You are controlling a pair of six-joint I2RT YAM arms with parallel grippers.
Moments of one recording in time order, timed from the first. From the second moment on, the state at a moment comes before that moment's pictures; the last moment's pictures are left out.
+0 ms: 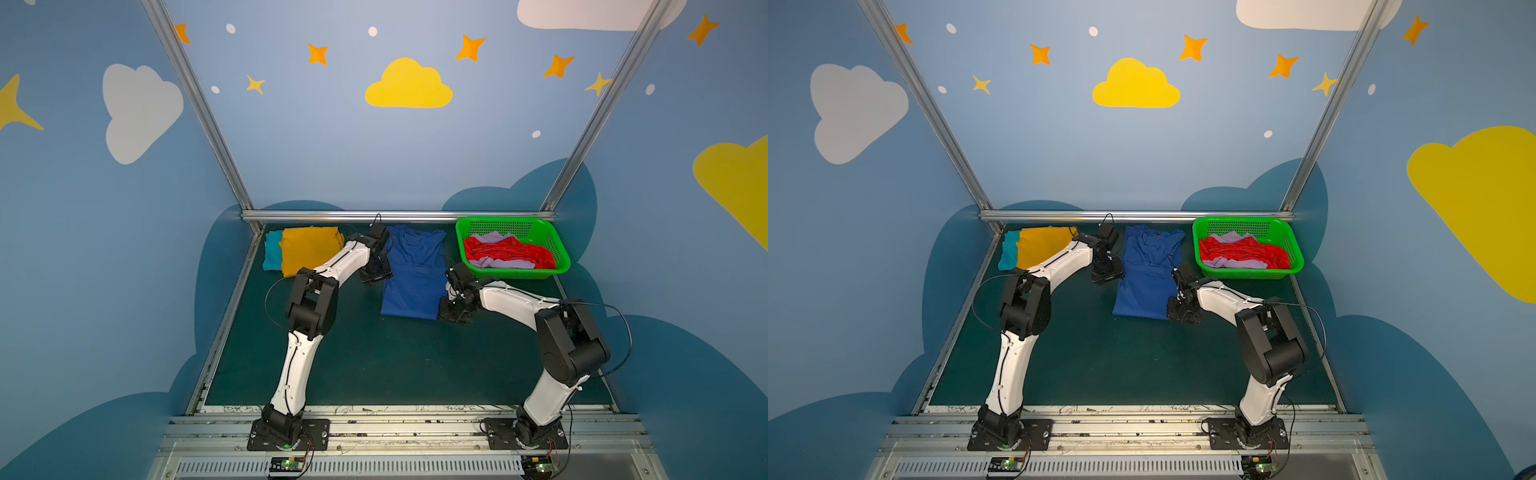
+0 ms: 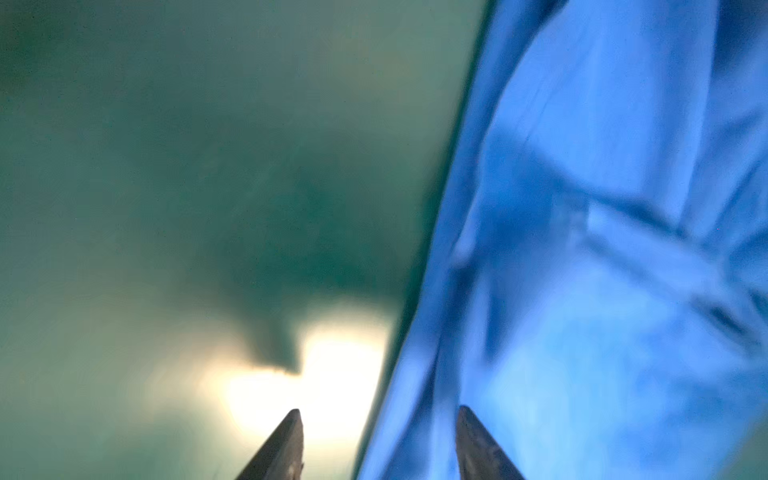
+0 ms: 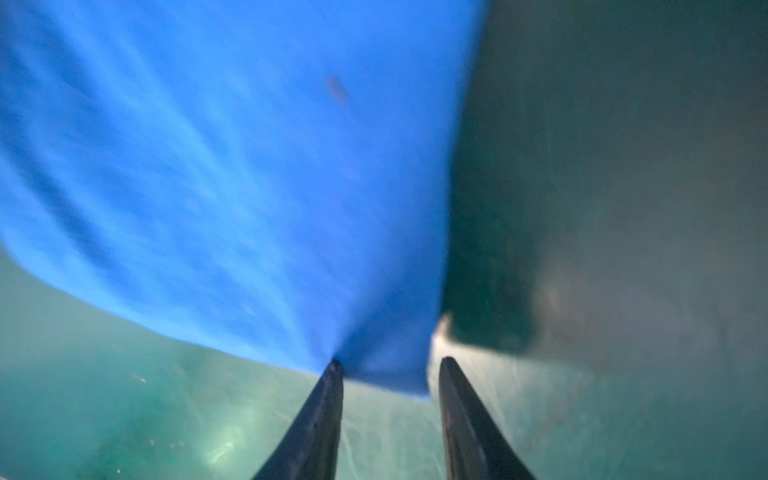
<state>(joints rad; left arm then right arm) -0.41 2.25 1.88 -0.89 0.10 -0.69 0.49 1.75 1.07 -0.61 -0.15 0.55</state>
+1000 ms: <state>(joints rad) -0.48 1.94 1.19 -0.41 0.39 -0.88 0.46 1.74 0.95 -0.35 -0.29 0.65</state>
